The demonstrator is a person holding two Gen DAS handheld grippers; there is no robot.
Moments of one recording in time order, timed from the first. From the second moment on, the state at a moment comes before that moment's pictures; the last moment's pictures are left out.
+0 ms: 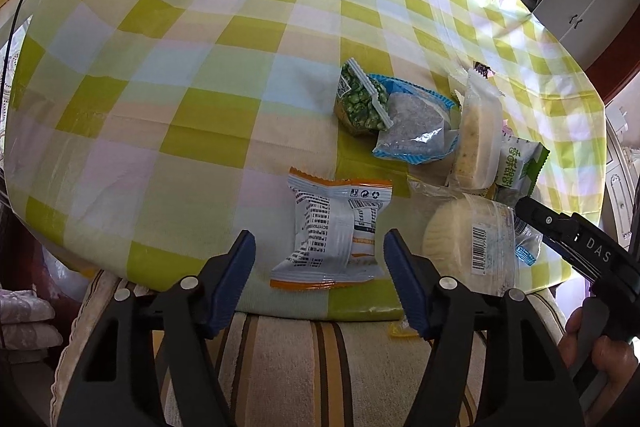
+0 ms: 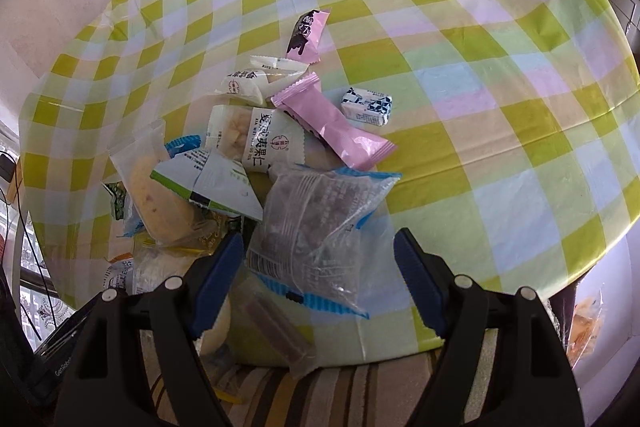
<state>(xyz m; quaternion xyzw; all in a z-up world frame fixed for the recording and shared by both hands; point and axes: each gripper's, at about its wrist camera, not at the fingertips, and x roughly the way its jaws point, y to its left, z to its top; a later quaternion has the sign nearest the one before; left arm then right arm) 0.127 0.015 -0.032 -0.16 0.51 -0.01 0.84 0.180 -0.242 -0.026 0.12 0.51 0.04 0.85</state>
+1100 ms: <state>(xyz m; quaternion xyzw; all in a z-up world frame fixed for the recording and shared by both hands) 0.113 0.000 -0.003 -0.13 0.45 0.01 0.88 0.164 -0.254 -0.021 0.11 0.50 0.03 0.86</state>
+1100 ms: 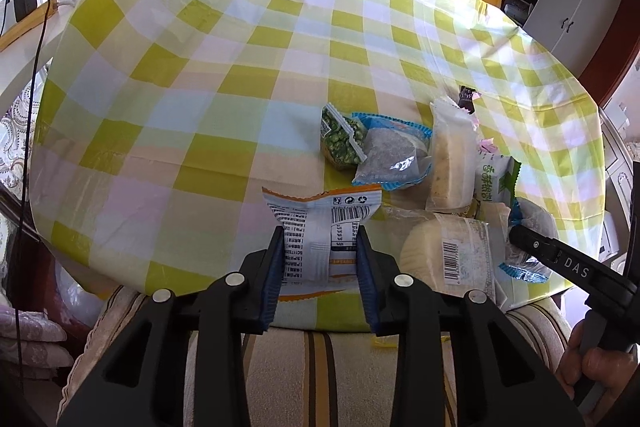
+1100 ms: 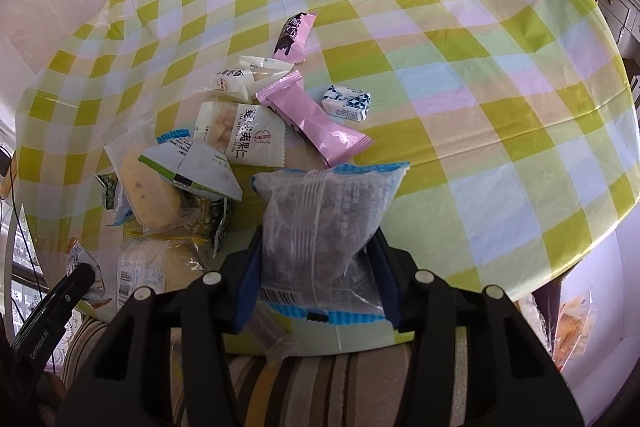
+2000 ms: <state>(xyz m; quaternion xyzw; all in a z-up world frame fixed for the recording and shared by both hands) 0.085 -0.105 0.031 -0.08 0.43 -0.09 0.90 0.095 -0.365 0.009 0.17 0.46 0.00 0.87</state>
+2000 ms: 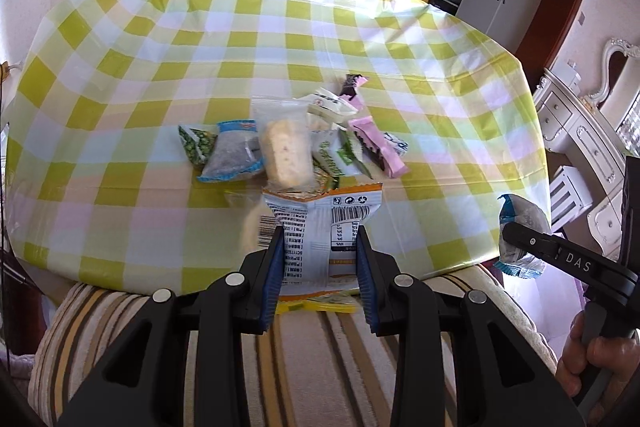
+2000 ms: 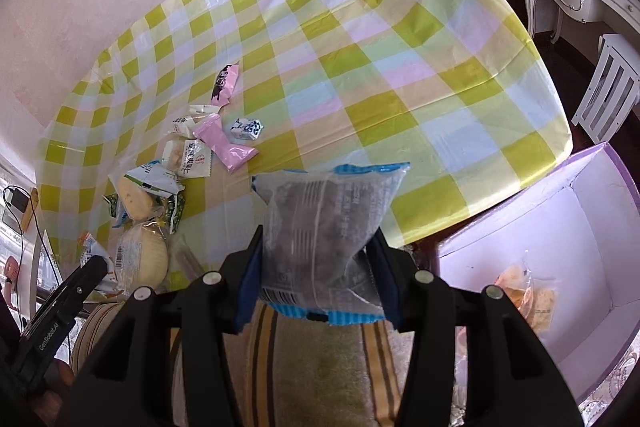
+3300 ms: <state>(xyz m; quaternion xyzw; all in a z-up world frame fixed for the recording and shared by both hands) 0.071 -0.332 0.024 -0.02 0.47 -0.38 0.80 0.023 -0.552 -0.012 0.22 0.42 -0.19 0.86</state>
